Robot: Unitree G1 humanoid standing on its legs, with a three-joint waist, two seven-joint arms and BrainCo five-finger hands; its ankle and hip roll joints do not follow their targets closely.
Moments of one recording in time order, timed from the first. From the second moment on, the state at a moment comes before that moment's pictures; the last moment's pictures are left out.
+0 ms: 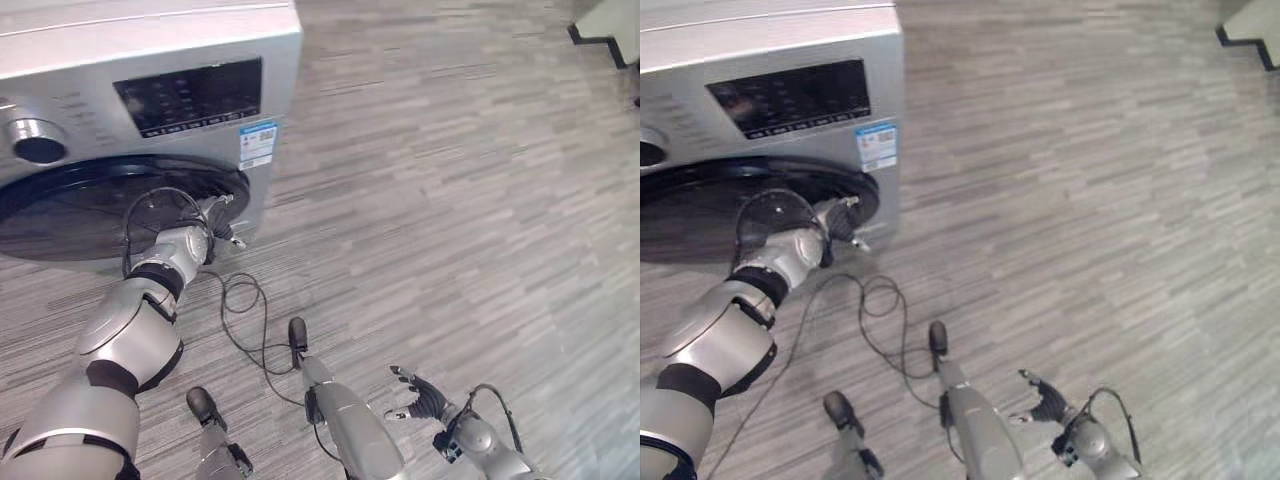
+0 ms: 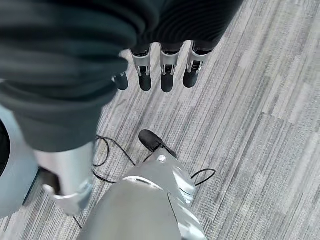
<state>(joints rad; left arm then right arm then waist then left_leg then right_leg) -1.14 0.54 -0.81 1.29 0.25 -0.11 0.10 0.06 -0.50 0.48 0.51 -0.05 -0.15 0.06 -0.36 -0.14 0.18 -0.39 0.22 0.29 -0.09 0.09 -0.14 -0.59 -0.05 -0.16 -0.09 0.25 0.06</state>
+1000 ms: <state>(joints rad) 0.18 0.30 -0.33 1.00 -0.11 -0.30 0.11 0.06 -0.31 0.34 1.16 -0.08 -0.13 -0.02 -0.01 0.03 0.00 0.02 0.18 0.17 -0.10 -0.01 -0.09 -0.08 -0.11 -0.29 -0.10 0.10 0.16</state>
